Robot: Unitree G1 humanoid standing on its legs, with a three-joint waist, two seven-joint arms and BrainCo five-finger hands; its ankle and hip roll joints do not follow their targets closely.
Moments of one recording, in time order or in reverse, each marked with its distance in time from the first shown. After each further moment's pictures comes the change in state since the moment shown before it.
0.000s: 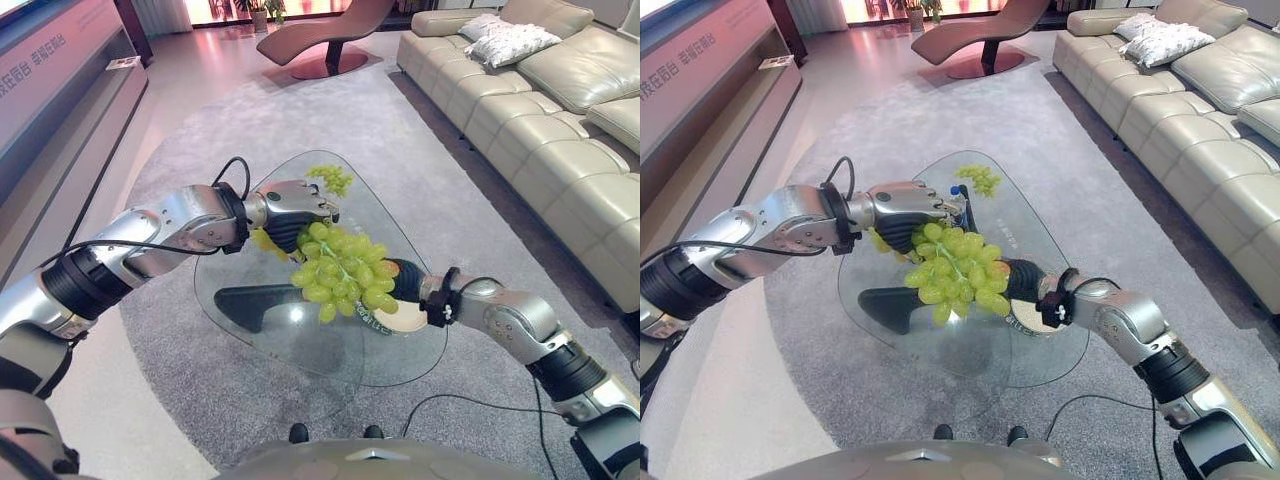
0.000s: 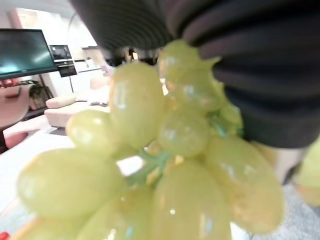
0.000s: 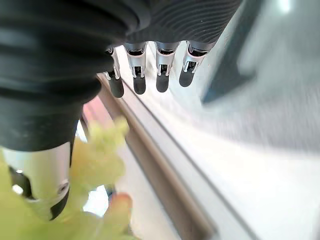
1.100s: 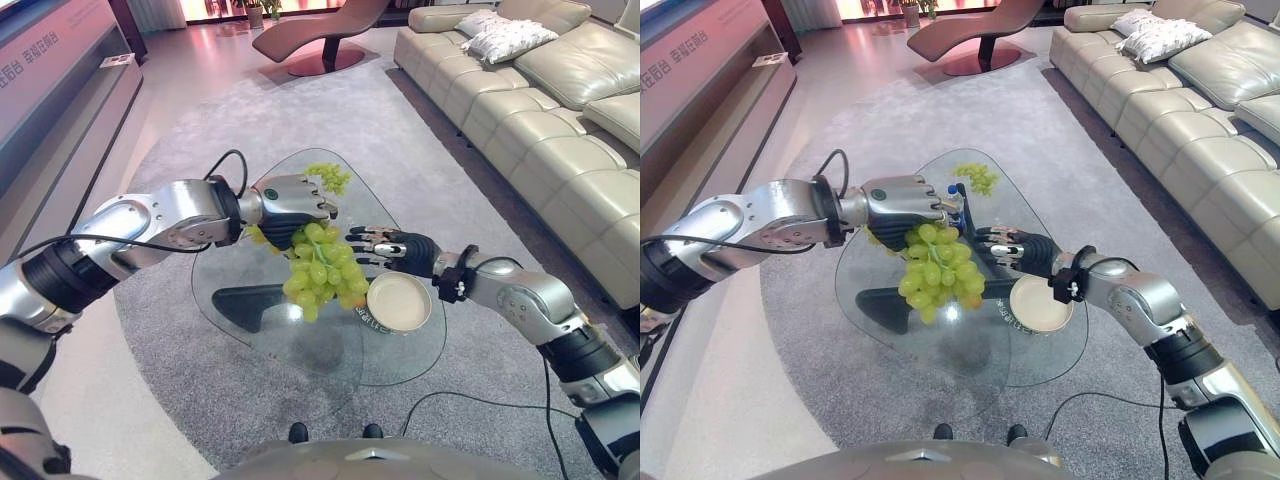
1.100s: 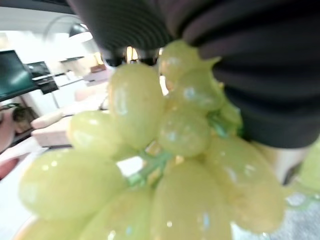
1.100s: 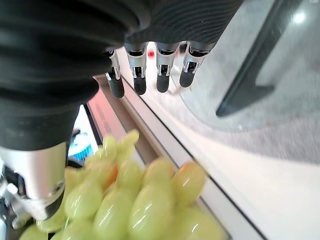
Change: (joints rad) left arm -0.142 0.030 -0.110 -0.025 0.075 -0.092 0.021; right arm -0.132 -0.014 0.046 0.037 0.156 0.087 0.025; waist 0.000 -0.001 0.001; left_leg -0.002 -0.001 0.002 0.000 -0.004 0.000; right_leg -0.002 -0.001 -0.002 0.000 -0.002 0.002
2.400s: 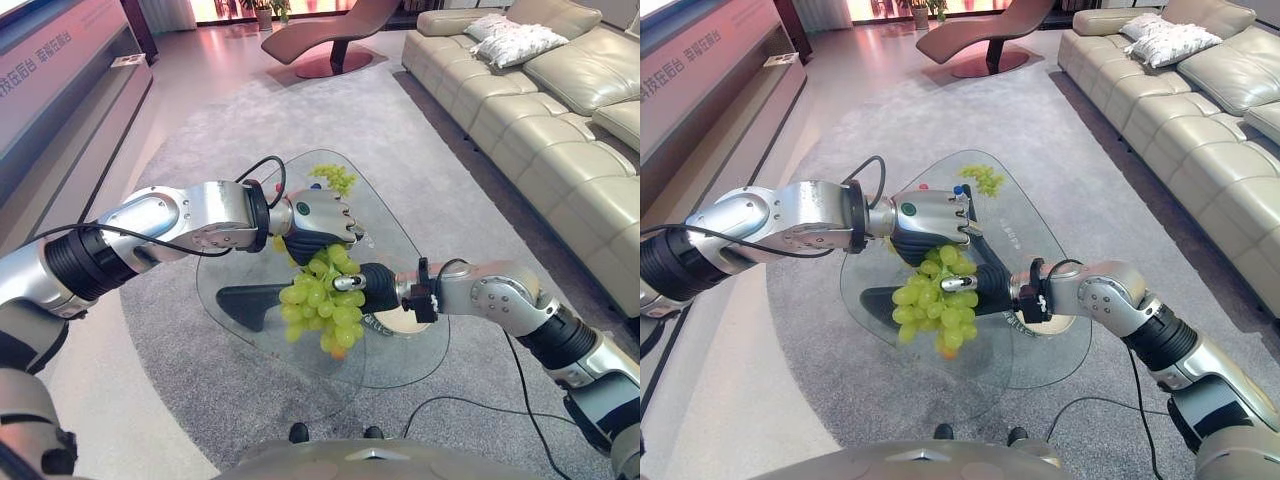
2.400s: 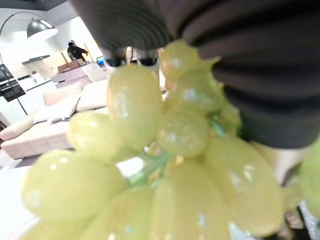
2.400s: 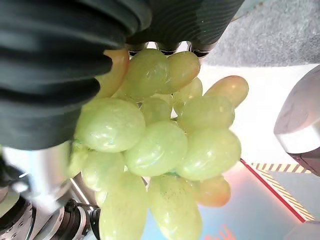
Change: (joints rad) left arm -0.092 -0.017 -0.098 -0.053 -0.008 -0.019 -0.030; right arm -0.092 0.001 0.158 -0.129 0.310 0.223 0.000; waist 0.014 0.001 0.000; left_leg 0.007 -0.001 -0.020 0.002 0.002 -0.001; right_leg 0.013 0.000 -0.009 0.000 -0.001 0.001
